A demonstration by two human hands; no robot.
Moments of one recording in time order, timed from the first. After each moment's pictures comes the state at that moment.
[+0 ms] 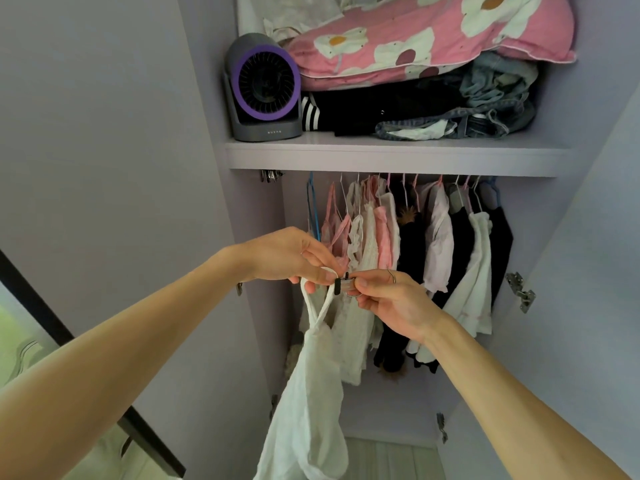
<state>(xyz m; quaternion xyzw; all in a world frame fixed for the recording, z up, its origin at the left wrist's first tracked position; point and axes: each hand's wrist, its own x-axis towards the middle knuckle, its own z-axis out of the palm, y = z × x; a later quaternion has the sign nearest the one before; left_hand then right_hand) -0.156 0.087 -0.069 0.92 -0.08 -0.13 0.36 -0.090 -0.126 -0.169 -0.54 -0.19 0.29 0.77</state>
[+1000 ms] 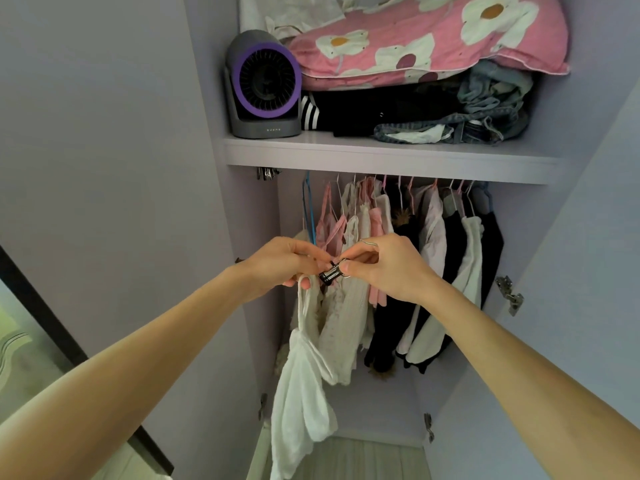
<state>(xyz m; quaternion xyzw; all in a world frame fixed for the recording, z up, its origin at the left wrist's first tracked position) -0.149 0.089 -0.109 0.84 0.04 -0.06 0.54 -0.090 -0.117 -0.110 -0.85 -0.35 0.01 0.40</state>
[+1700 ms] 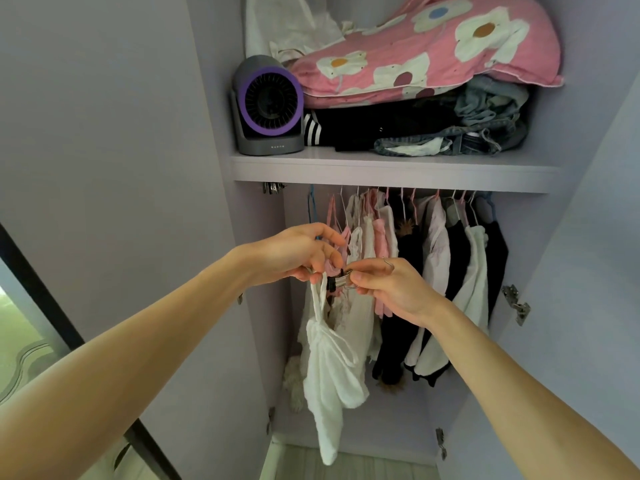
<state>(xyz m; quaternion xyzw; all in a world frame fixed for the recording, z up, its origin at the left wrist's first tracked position) -0.150 0.074 -0.060 0.82 0.02 -0.12 0.55 -0.081 -0.125 -0.136 -0.64 -0.27 0.22 0.69</state>
